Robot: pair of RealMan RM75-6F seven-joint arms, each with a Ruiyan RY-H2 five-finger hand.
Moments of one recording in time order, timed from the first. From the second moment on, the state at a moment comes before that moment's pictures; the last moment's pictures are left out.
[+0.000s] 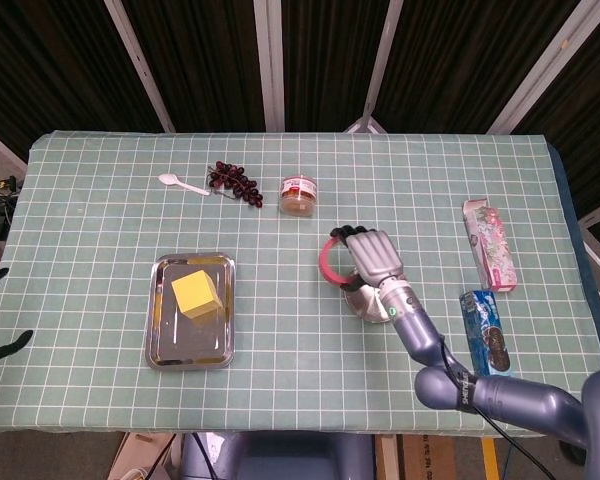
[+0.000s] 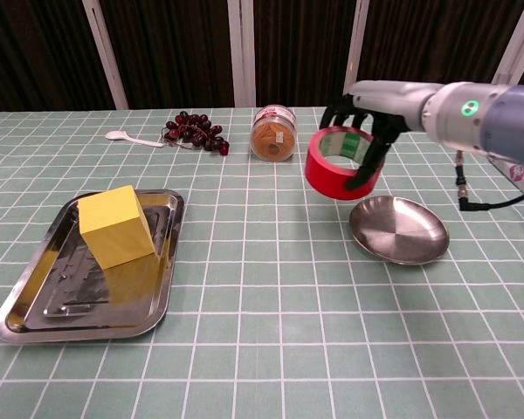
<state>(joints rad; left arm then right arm) -0.08 -1.19 -0.13 -1.60 1.36 1.55 0.14 0.92 -1.52 0.30 -1.53 -0.73 0.90 -0.52</state>
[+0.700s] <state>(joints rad) -0.10 -1.19 -0.12 -1.59 1.35 1.49 0.15 1.08 -1.78 0.32 -1.09 -0.71 0.63 -0.40</state>
